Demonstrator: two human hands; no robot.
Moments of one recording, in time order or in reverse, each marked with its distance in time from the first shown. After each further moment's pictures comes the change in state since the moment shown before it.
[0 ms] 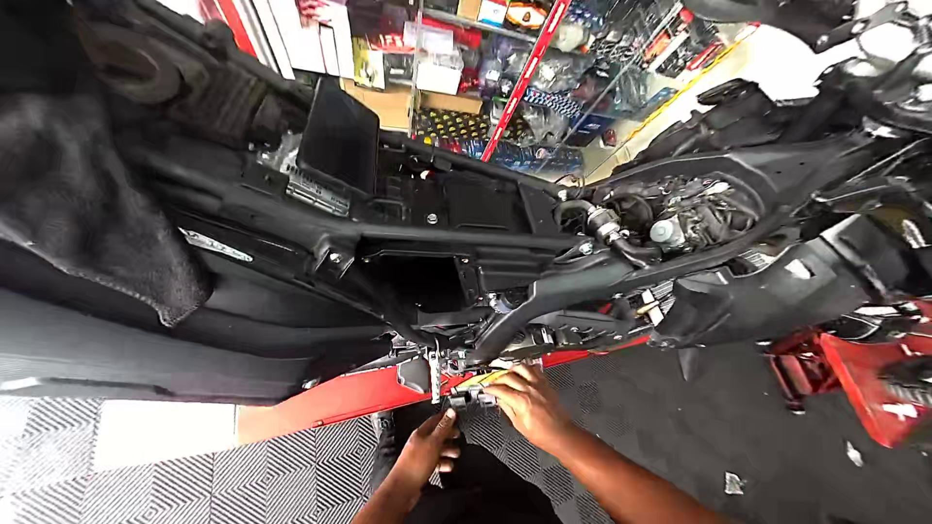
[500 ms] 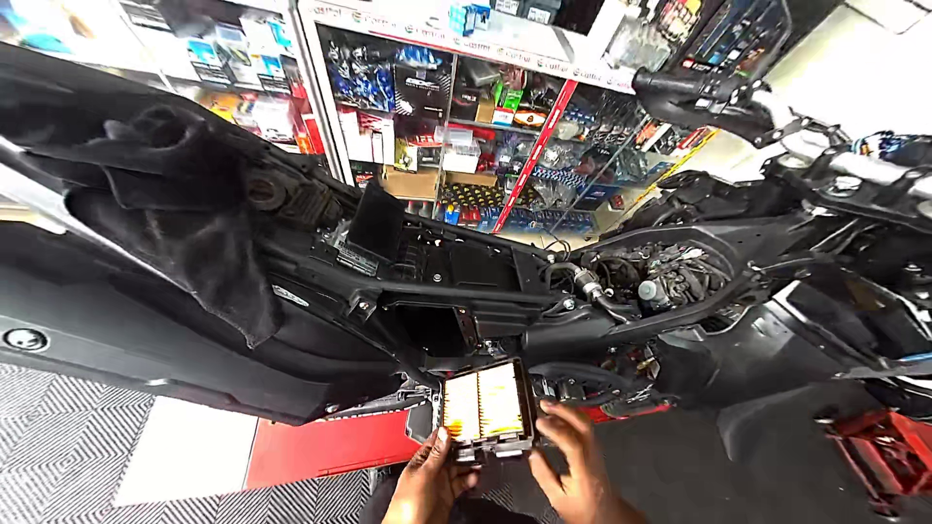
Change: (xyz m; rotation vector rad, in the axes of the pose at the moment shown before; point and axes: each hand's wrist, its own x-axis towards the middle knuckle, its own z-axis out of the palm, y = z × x) left_hand -0.091 0.072 0.047 -0.759 -0.080 0.384; right_hand -0.024 -0.027 -0.107 0.392 0.624 -0.110
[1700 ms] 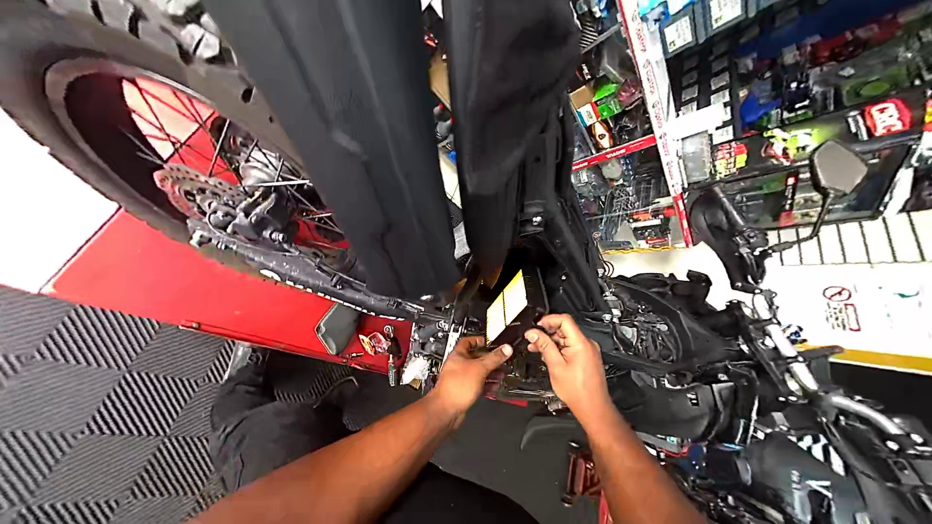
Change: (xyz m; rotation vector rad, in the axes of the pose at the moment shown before) left_hand 0.061 0.012 -0.023 -0.069 -0.083 -0.110; right_hand 0.128 -0.055 0.075 -0.448 -0.553 0.261
